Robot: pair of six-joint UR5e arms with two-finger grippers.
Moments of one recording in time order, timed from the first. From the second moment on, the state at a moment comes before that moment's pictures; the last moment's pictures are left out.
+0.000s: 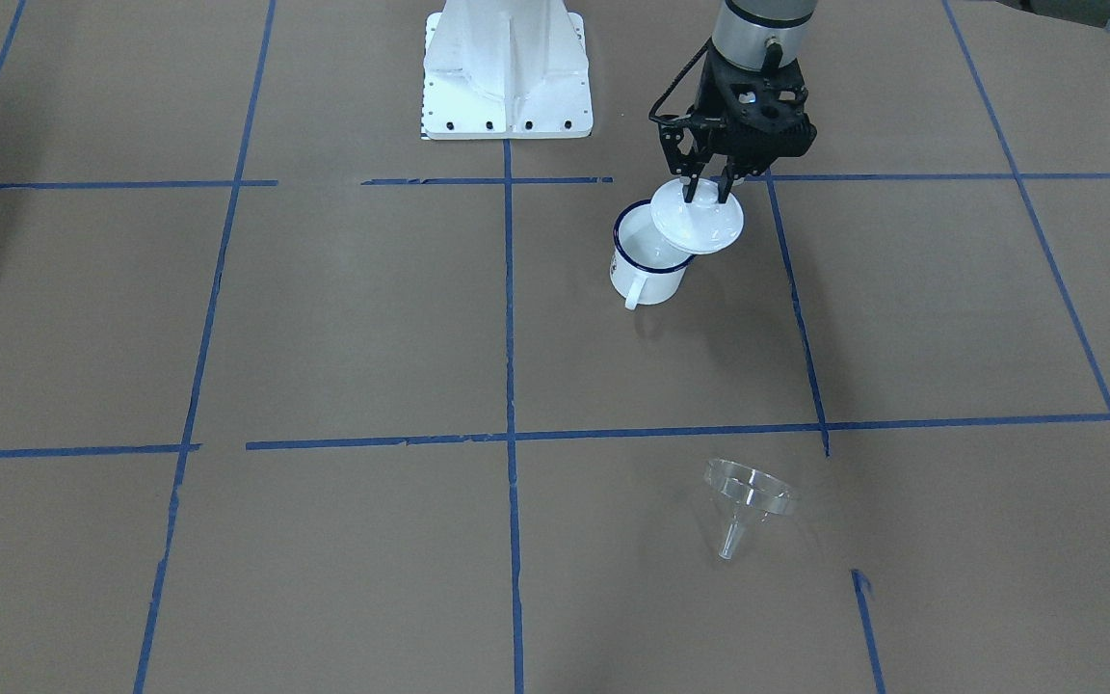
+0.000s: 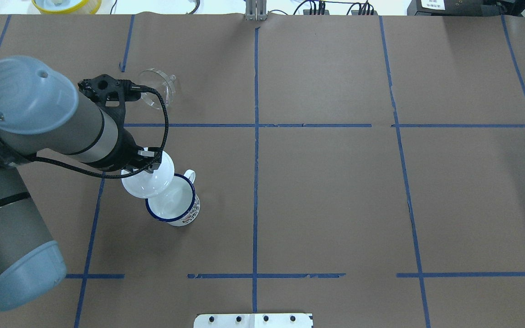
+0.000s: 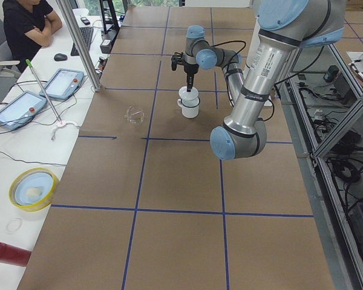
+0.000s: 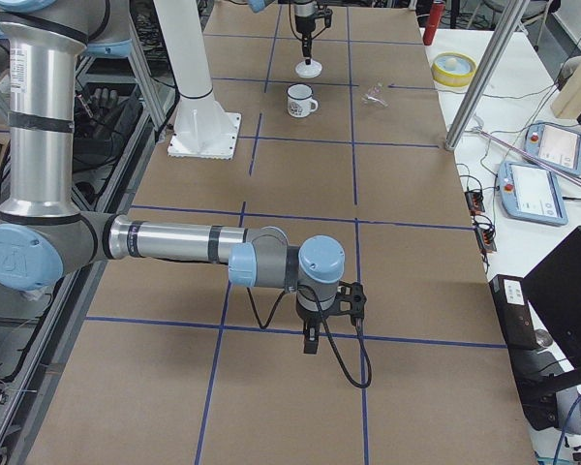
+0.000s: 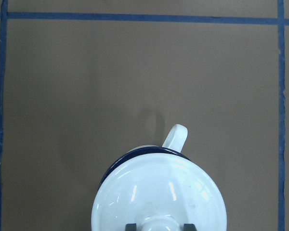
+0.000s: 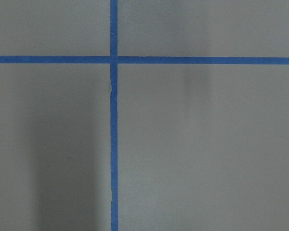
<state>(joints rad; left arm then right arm) -0.66 -2.02 -2.17 -1.28 -1.90 -1.03 1.57 -1.68 1.66 -1.57 2.29 0.01</state>
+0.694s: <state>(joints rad) -0.72 -1.93 -2.02 -1.44 -1.90 -0.81 1.57 -1.68 1.66 -1.57 2.29 0.01</state>
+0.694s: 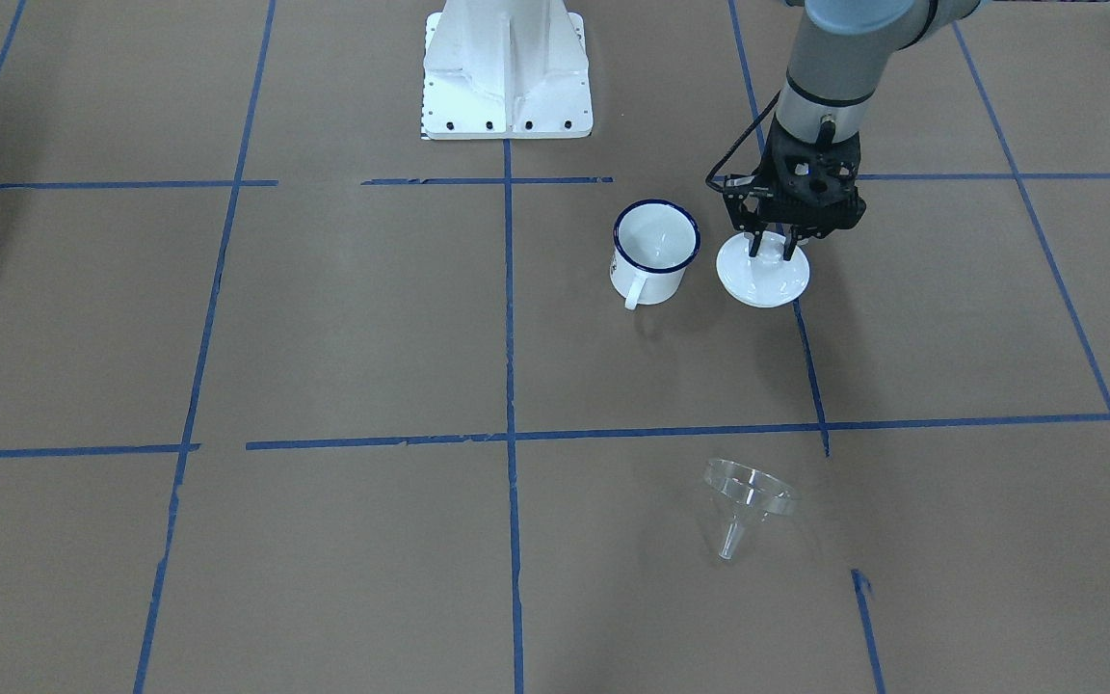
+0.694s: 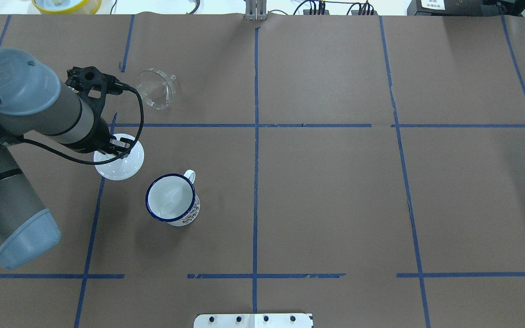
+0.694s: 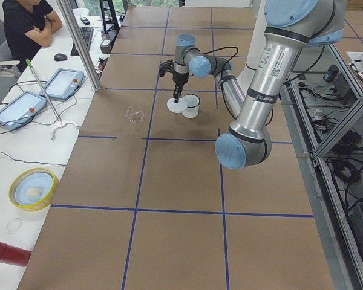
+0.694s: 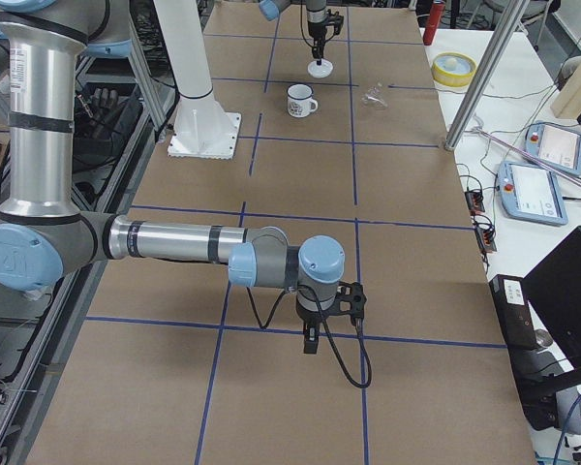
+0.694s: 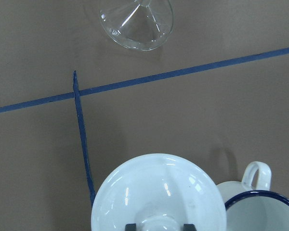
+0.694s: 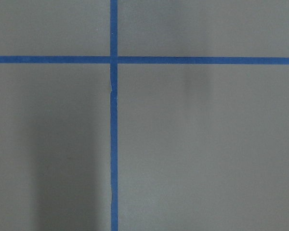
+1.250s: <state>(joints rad) -0.72 -1.83 -1.86 -1.73 -1.91 -0.81 1.57 -1.68 1.66 -1.57 2.29 0.01</state>
